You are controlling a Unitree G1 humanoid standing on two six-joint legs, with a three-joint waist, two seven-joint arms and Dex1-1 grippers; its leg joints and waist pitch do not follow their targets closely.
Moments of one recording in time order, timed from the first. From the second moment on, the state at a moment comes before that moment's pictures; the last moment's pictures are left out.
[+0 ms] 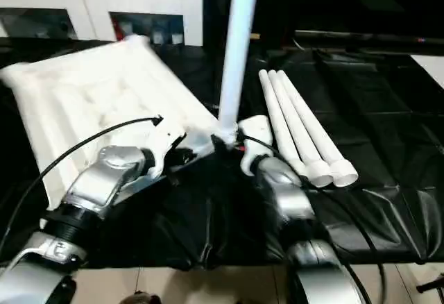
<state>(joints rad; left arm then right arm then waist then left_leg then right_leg) -0.59 0.18 -0.20 0.41 0.10 0.48 -0.65 -0.48 -0.09 -0.03 0.60 0.11 -0.03 0.51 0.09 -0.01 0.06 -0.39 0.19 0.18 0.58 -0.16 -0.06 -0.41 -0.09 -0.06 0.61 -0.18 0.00</state>
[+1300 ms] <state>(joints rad) -0.52 0.50 0.01 0.23 0.18 0.63 -0.40 -0.35 -0.09 0.14 0.38 0.03 0.23 0.48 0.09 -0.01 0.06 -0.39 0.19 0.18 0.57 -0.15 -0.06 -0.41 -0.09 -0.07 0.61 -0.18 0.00</state>
